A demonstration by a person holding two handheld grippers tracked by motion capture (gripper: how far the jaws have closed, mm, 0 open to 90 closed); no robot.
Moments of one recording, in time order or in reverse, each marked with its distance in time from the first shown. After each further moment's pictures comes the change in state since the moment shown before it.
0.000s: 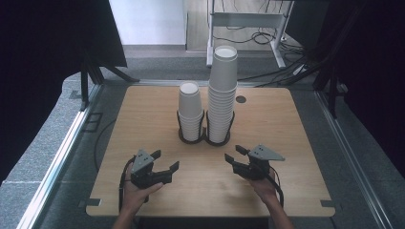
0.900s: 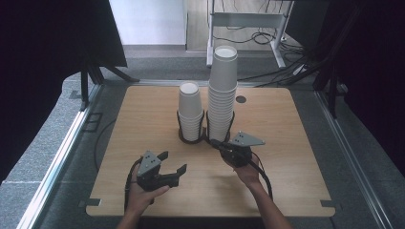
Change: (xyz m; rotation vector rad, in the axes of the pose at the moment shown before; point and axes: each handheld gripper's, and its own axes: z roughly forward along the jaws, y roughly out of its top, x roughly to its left) left arm -0.021 0.009 0.002 -0.005 -0.053 0.023; right arm 0.013 0.034 0.053 -0.017 0.147 -0.078
